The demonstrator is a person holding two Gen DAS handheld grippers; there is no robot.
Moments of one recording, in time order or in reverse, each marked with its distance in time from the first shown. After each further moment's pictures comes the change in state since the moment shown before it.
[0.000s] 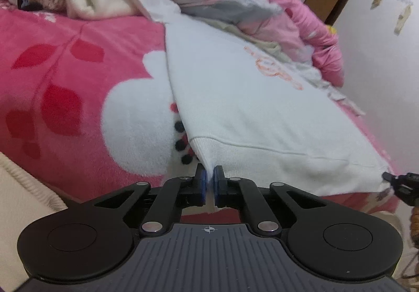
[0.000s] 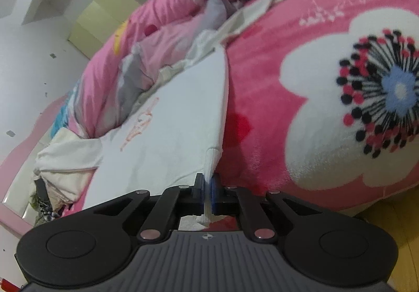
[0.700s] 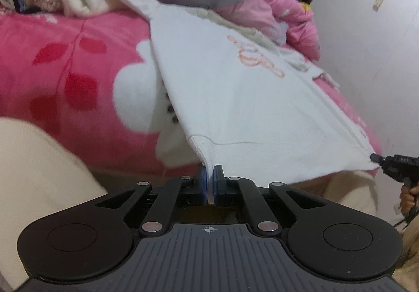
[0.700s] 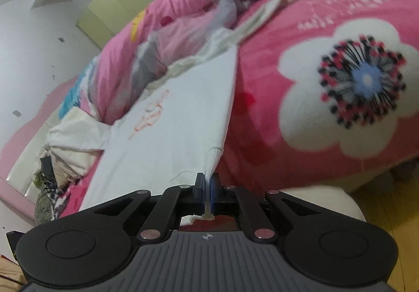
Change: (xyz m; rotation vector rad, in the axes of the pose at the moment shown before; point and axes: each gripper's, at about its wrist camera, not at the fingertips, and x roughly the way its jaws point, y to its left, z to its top) left arm -0.045 0.000 -0.013 0.073 0.134 -0.053; right arm -0.057 0.013 -0.030 -0.040 0.061 -0.024
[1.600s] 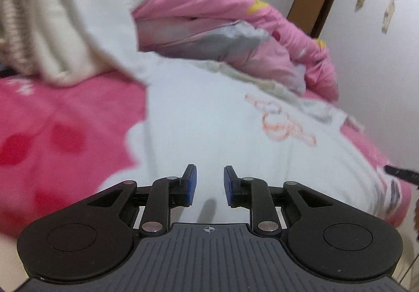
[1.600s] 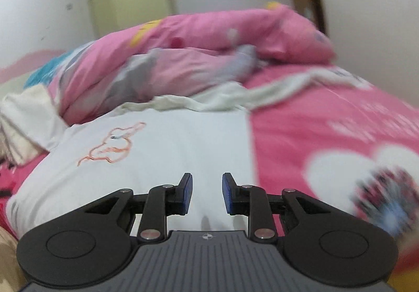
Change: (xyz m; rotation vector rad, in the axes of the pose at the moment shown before) left arm 0.089 0.006 0.088 0.045 -0.241 0.083; right arm 0.105 0.064 0.058 -0.429 -0.225 -0.213
